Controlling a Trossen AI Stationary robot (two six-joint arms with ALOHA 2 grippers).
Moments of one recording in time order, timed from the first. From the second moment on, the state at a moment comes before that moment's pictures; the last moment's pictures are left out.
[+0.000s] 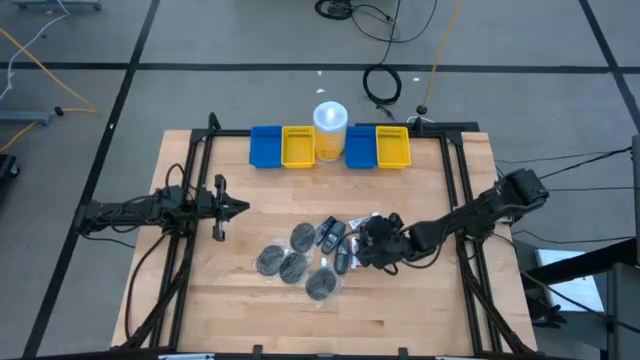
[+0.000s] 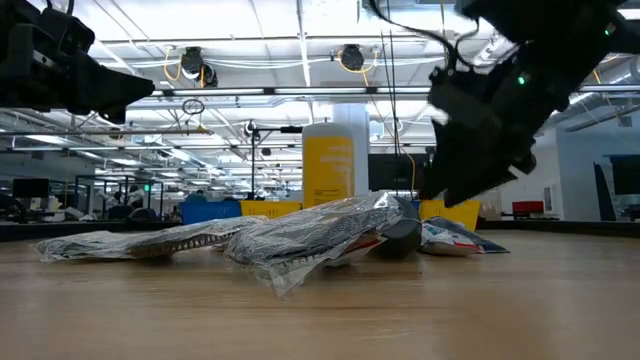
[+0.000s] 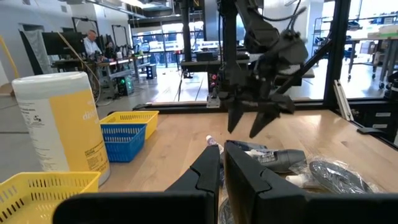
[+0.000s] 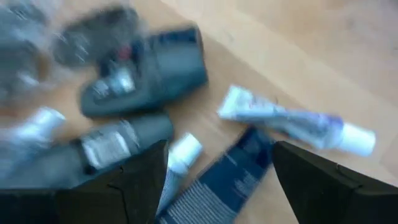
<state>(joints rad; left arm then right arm) 0.03 0.02 0.02 0.05 -0.03 0.07 0.36 1.58 0.75 -0.23 0.60 0.99</state>
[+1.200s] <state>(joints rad) 0.03 0.03 0.02 0.06 -0.03 0.07 0.24 1.37 0.75 -0.26 0.73 0.85</state>
